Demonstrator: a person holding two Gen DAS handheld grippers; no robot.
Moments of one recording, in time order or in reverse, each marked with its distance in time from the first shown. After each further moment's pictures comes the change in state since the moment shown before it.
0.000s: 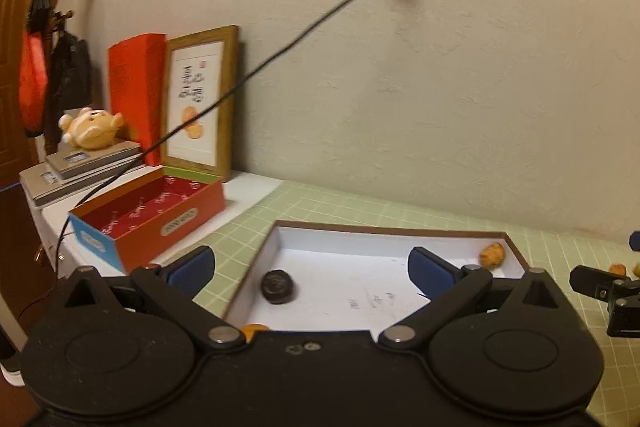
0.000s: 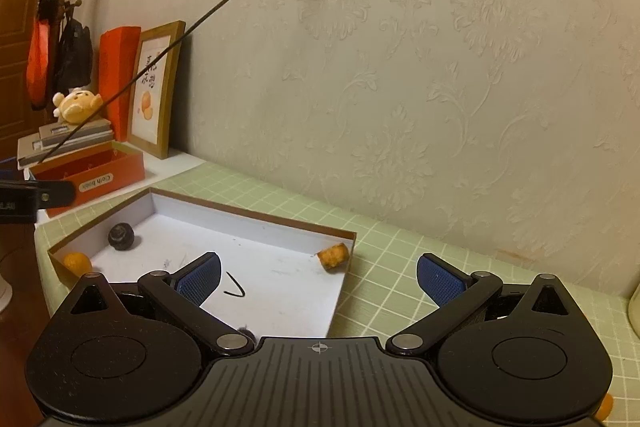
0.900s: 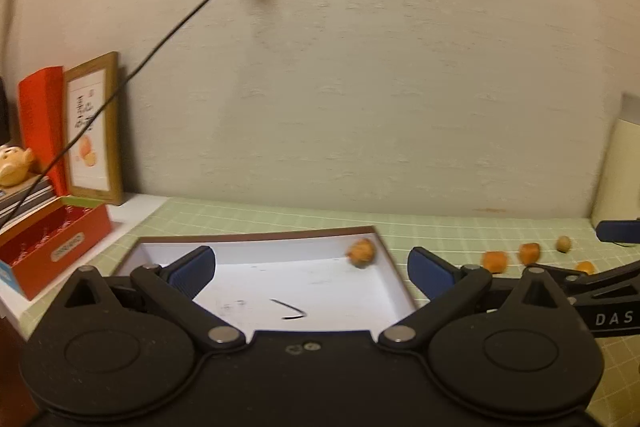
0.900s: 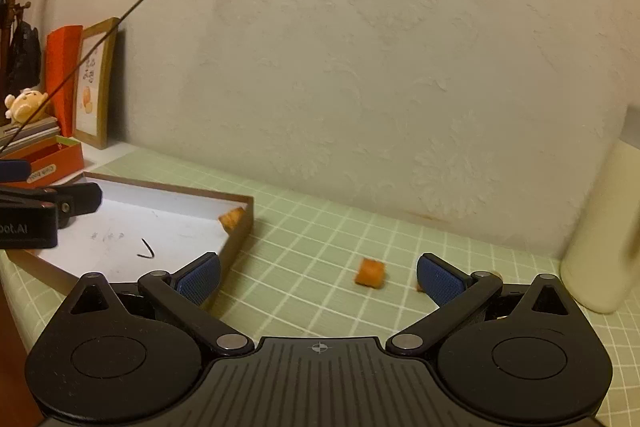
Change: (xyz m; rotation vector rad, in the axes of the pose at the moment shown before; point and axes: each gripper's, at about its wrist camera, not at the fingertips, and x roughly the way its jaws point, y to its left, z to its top) left arm -0.009 -0.112 -0.012 0.123 -0.041 -0.211; right arm -0.038 -0.076 -0.023 0.069 0.051 -0.151
